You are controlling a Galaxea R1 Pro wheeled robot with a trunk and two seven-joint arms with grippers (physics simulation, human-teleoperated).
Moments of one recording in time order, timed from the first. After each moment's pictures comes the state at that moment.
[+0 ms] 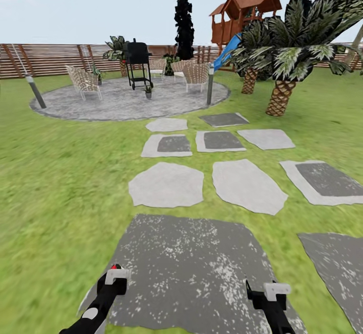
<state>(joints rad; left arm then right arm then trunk) -0.48 0.03 0.00 -0.27 -0.02 -0.40 0.00 -0.26 -0.08 0.00 -0.57 0.01 -0.39 -0.09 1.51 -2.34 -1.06</state>
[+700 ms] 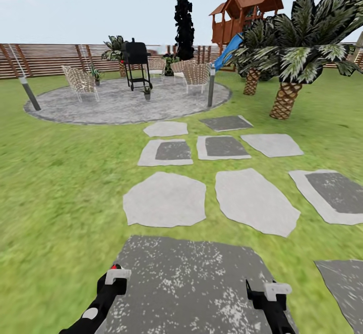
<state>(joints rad) -0.48 0.03 0.00 -0.27 -0.02 -0.40 0.00 -0.26 -0.08 0.00 -0.57 0.01 -0.39 -0.09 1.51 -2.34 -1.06</state>
